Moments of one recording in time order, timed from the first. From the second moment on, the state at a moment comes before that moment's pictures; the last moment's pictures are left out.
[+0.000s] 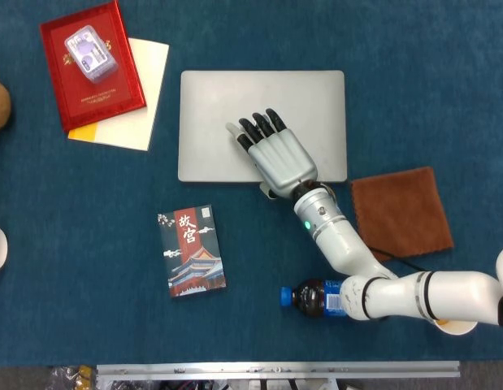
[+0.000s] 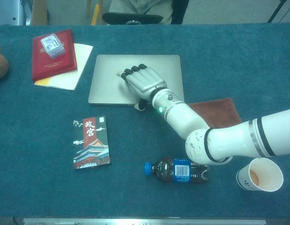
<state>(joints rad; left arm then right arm) -0.05 -0.94 0.00 -1.64 1.50 1.46 -0.07 0.99 -2.02 0.22 -1.23 -0.78 0.96 -0.81</state>
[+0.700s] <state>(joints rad) -0.16 -0.99 0.02 -1.57 1.58 1.30 -0.17 1.01 -2.00 0.25 -1.30 -0.79 1.01 -0.89</state>
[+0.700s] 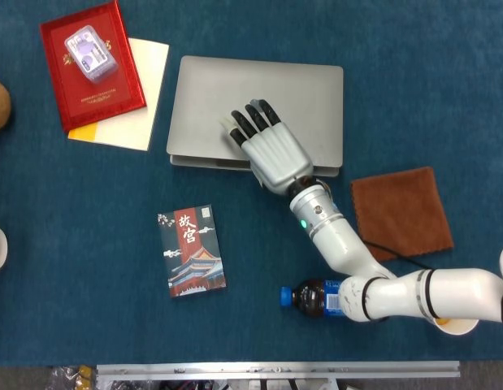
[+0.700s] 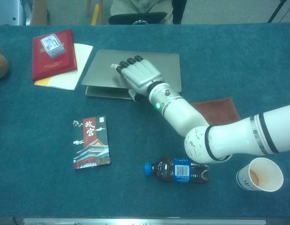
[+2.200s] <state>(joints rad) -0.48 -1.19 0.07 -1.49 1.71 1.01 -0.17 1.07 -1.94 0.29 -1.35 -0.75 1.07 -0.98</state>
